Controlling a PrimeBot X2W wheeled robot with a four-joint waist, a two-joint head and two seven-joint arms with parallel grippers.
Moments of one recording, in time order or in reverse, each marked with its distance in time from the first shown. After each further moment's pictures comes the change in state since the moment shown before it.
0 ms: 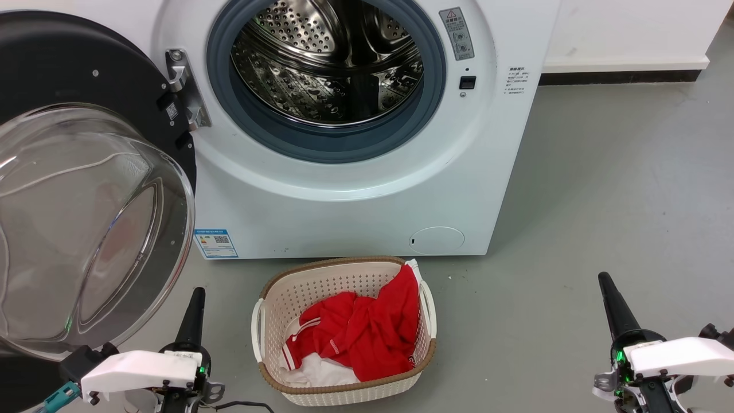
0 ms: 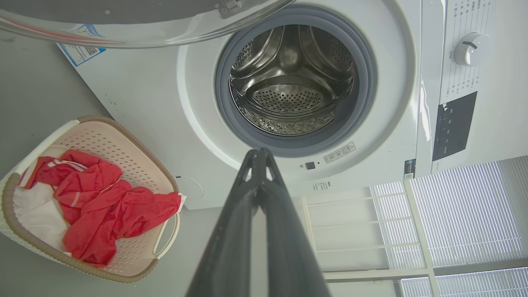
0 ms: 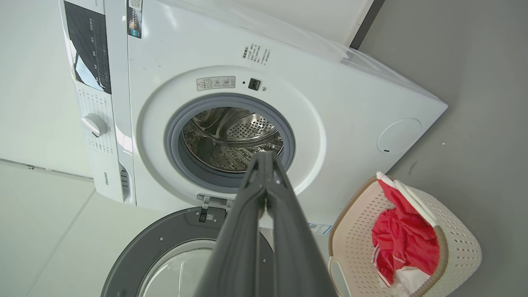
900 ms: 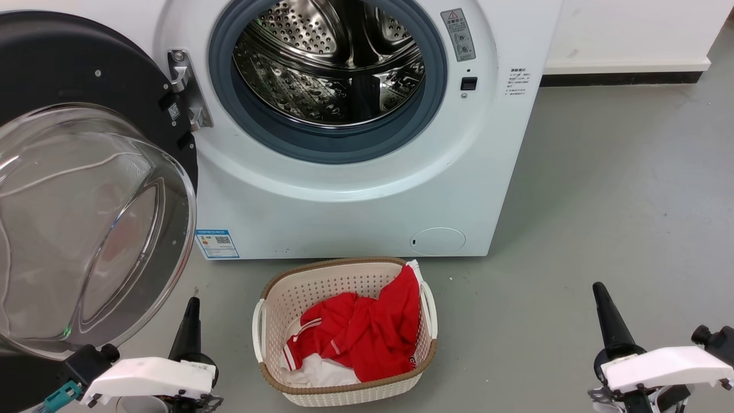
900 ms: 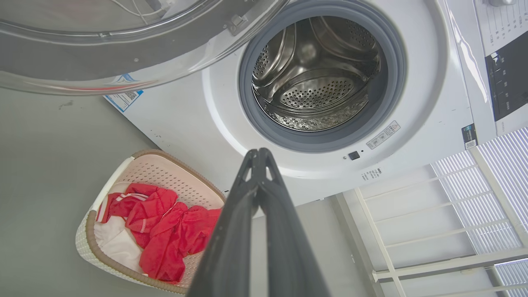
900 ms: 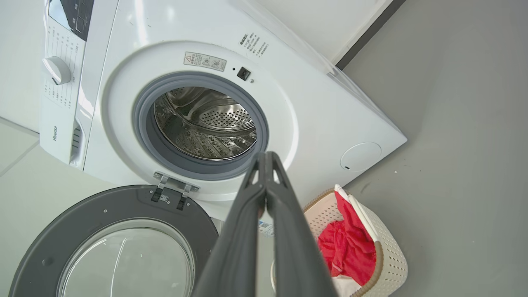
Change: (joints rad) left arm 0.029 0.015 -0.023 -0.007 0.267 0.024 -0.070; right arm 0.034 0.002 0.026 -0.021 -0.282 0.000 -0.053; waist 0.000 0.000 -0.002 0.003
